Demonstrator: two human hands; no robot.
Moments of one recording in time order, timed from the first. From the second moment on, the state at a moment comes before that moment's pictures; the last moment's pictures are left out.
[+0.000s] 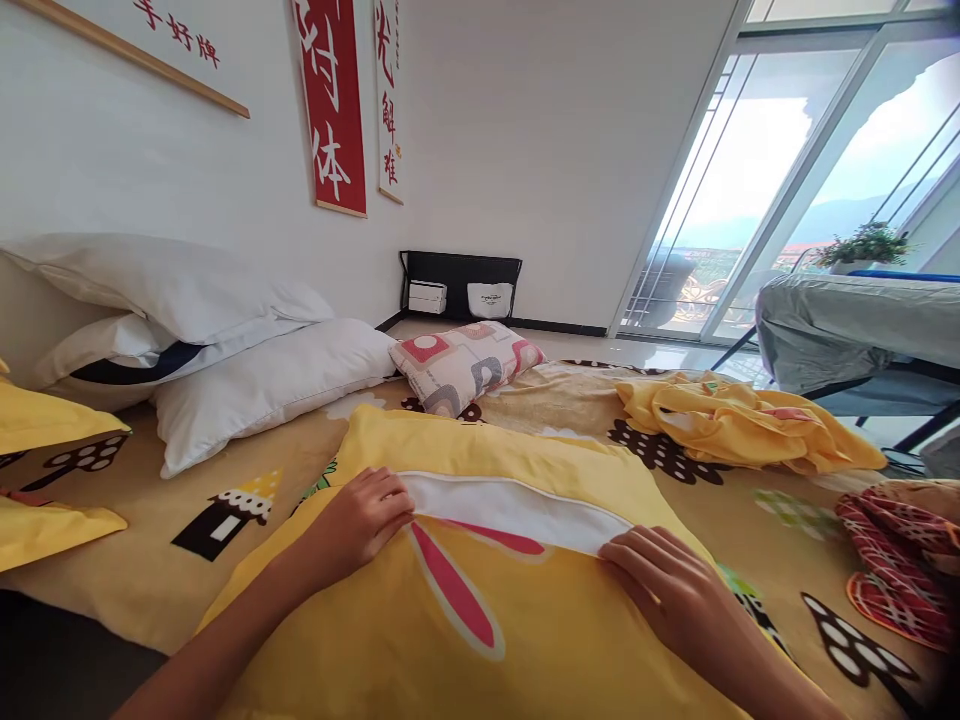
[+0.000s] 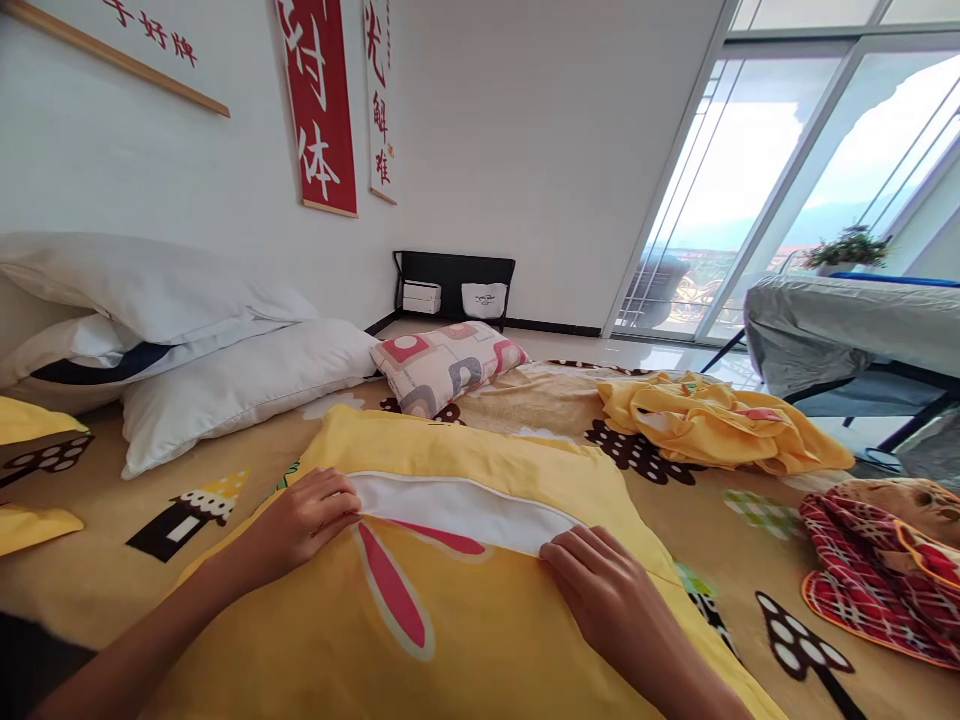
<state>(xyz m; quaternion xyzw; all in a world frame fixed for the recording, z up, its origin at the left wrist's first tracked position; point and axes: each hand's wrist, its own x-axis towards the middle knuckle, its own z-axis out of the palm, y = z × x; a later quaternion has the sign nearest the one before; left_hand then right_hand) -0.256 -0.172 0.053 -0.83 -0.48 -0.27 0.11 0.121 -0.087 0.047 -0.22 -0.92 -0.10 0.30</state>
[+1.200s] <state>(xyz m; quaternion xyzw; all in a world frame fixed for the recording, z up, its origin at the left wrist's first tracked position) -0.186 -0.126 0.045 -0.81 -0.56 -0.17 -0.07 0.098 -0.068 0.018 -0.39 -0.88 0.16 0.23</state>
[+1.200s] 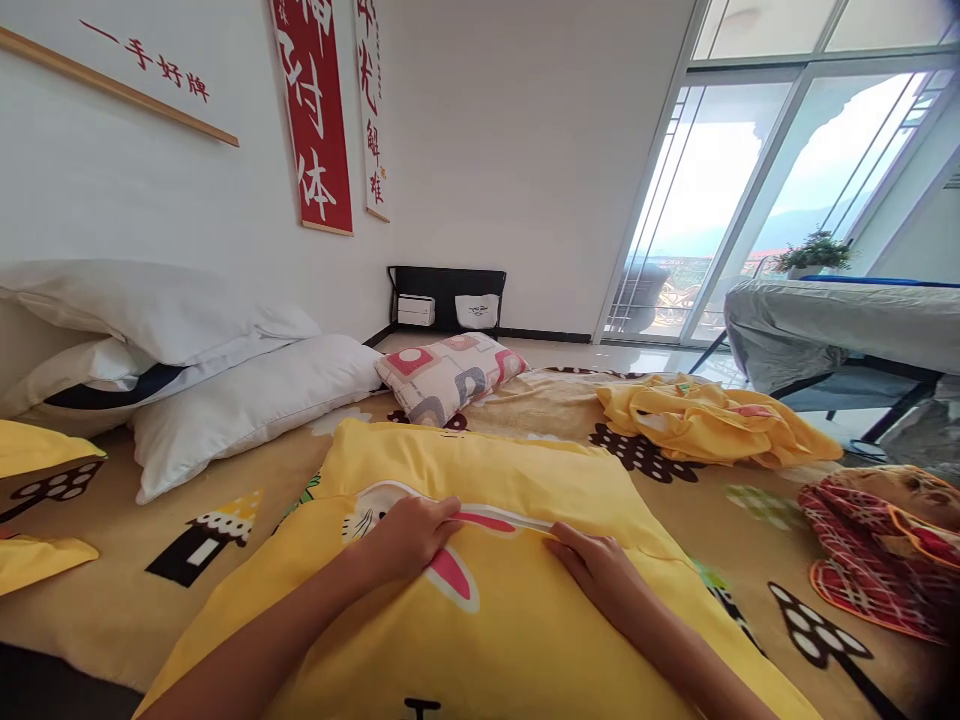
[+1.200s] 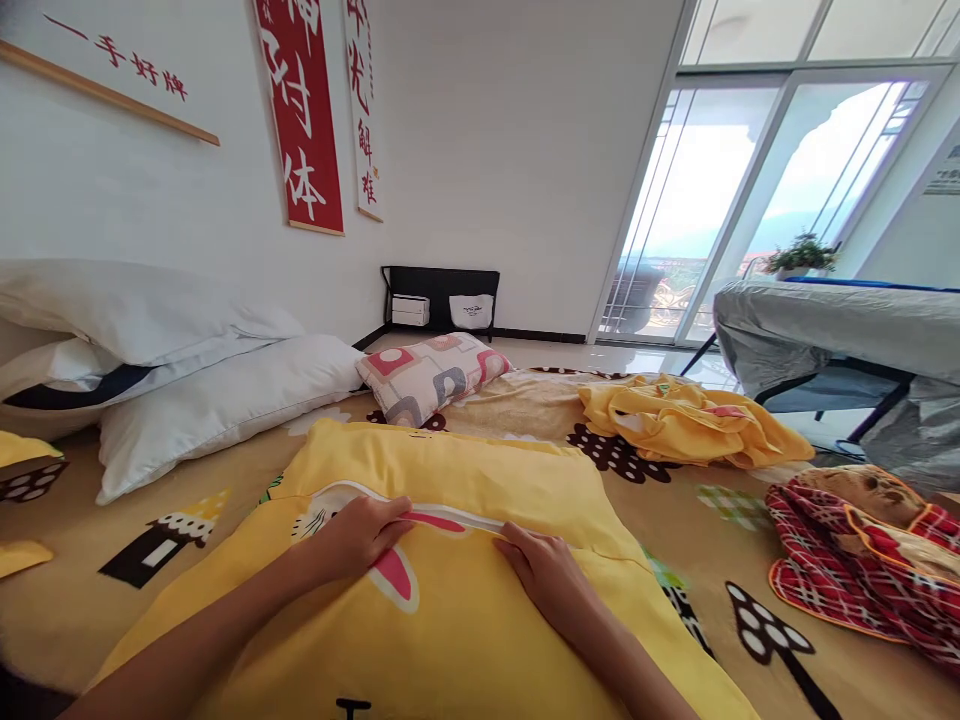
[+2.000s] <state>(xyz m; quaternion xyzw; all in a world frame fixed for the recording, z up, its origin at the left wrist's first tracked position) -0.278 -0.189 0.009 -0.81 -0.42 -0.24 0.33 0.164 -0.086 -0.026 -0.22 -0.85 -0.28 0.38</state>
